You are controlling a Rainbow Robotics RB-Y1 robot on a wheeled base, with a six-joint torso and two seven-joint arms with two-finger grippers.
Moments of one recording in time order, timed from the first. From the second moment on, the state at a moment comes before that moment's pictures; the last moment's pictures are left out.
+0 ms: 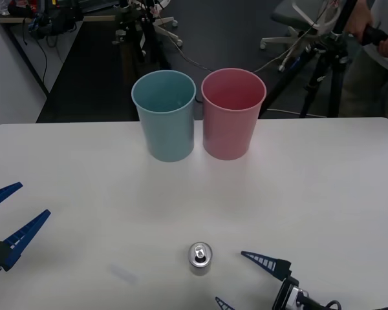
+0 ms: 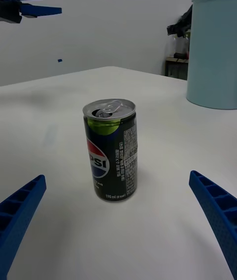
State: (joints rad) right arm 0.38 -0.28 0.17 -1.42 0.95 -1.07 0.76; left arm 0.35 0.40 0.52 -1.66 -0.96 -1.22 0.00
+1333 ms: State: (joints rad) right arm 0.27 -0.20 0.35 -1.42 0.95 -0.78 0.79; left arm 0.35 0.40 0.52 -1.66 -0.96 -1.22 0.00
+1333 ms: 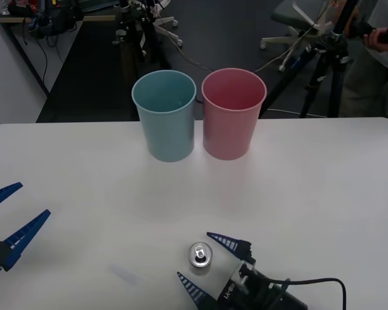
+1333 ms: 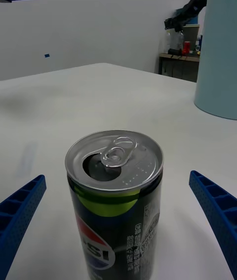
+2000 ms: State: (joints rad) right arm 0.24 -0.19 0.39 -1.42 0.94 -0.74 0.79; left arm 0.35 0.40 0.52 -1.66 -0.96 -1.22 0.00
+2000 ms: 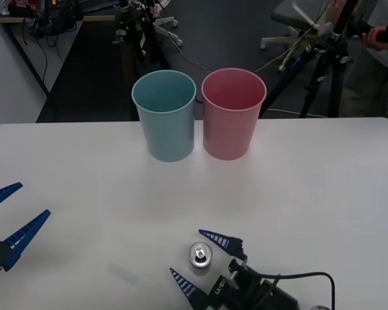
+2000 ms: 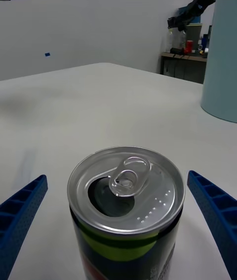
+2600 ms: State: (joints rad) right arm 0.23 -0.19 0.39 -1.42 0.94 -0.73 0.79; left arm 0.35 0.40 0.52 -1.66 -0.96 -1.22 0.00
